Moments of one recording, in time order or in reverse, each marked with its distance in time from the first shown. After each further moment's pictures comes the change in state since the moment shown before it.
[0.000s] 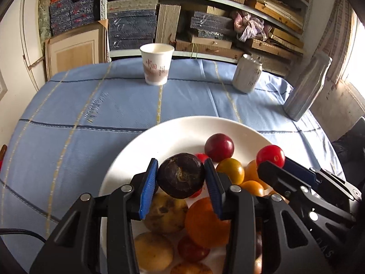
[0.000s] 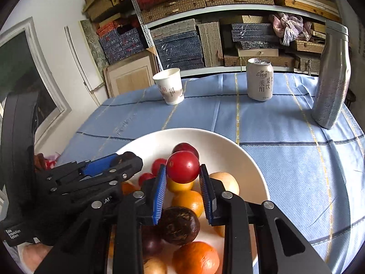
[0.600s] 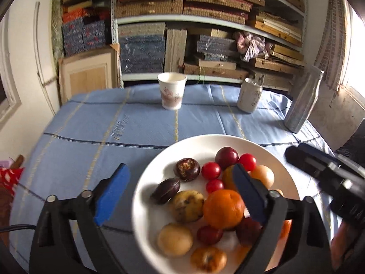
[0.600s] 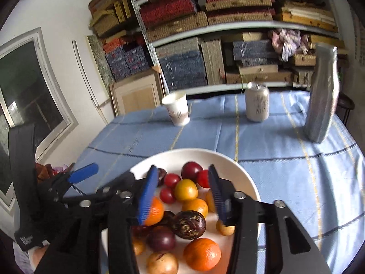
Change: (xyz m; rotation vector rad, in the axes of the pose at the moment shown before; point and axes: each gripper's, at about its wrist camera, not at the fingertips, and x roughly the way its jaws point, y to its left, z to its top) left arm -0.070 0.011 -0.016 0.021 -0.173 0.084; right arm -0.058 0.010 0.011 0.001 -0.132 0.017
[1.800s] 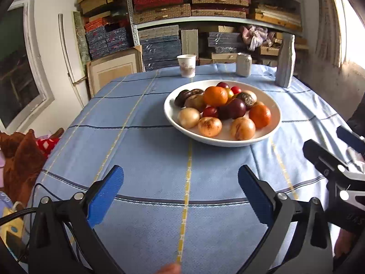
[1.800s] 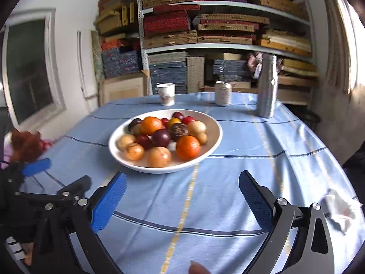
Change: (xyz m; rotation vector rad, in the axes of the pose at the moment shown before) left arm -0.139 -0.025 -0.155 0.052 0.001 0.152; right arm -0.130 0.033 -0.150 -0.128 -0.085 -0.217
